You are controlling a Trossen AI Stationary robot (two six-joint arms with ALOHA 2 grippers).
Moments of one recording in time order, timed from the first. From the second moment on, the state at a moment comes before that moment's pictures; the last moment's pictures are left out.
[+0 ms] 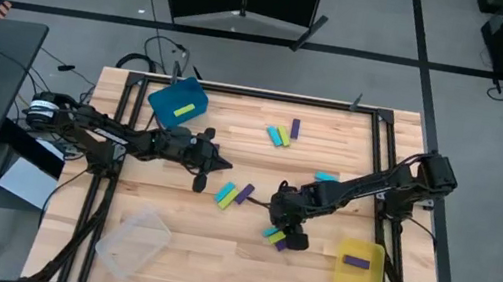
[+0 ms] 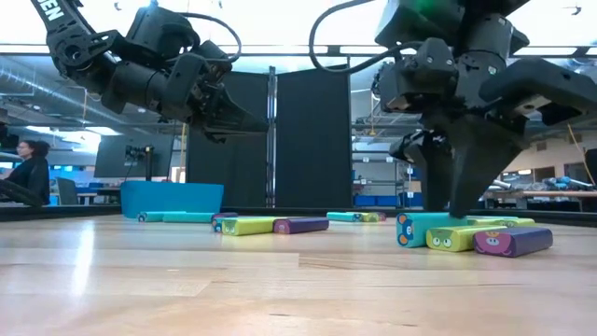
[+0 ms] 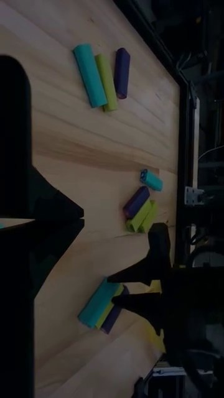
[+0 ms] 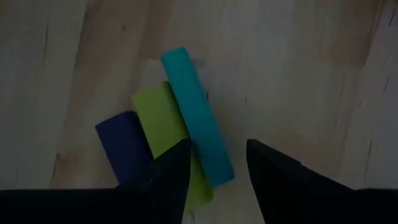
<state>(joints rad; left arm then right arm) 0.13 1.39 0.43 0.69 0.11 -0.01 0.21 1.70 0.93 -0.43 -0.14 0.06</state>
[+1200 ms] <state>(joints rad) 0.12 1.39 0.43 0.68 0.11 -0.03 0.21 1.70 0.89 -0.40 -0.14 0.00</state>
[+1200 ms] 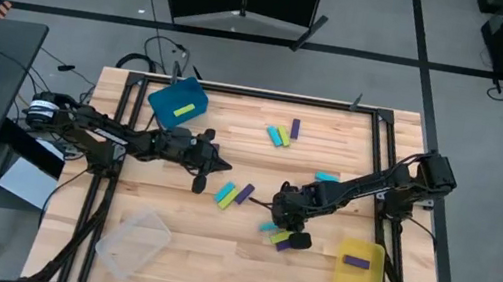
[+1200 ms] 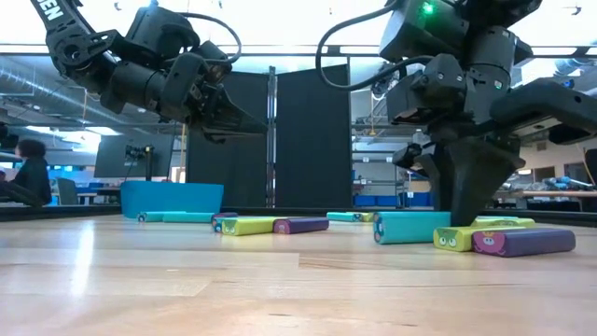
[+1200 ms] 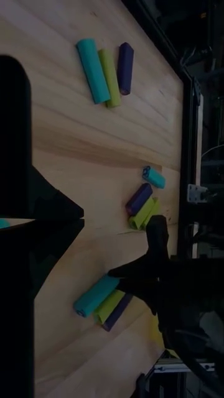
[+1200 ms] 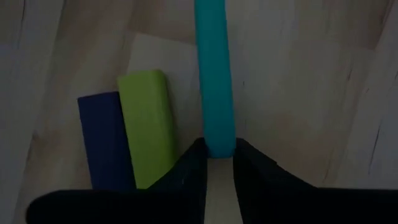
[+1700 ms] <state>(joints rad) 0.10 1.39 0.43 0.69 0.16 -0.06 0.17 1.59 0.90 -0.39 -0.05 0.11</state>
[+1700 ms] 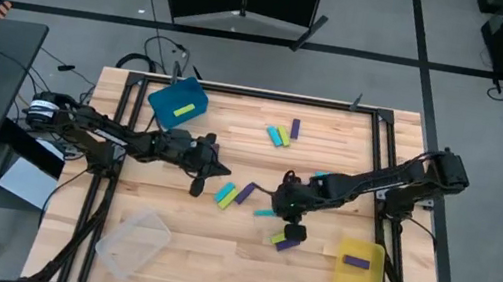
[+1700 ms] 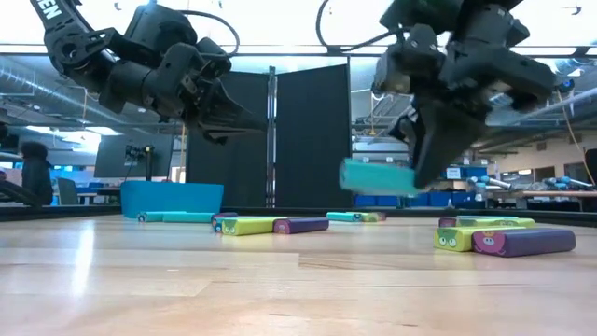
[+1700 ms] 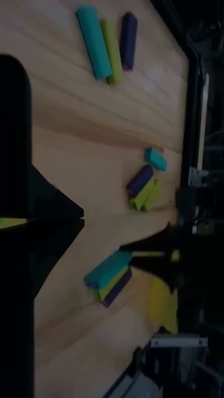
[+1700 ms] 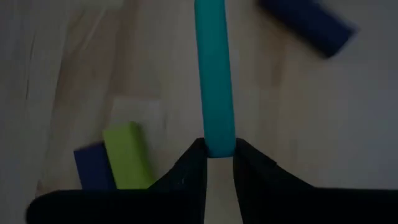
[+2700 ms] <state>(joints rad) -0.08 1.49 0.61 0.55 0.00 -0.19 0.11 1.56 0.90 -0.15 0.06 0.18</state>
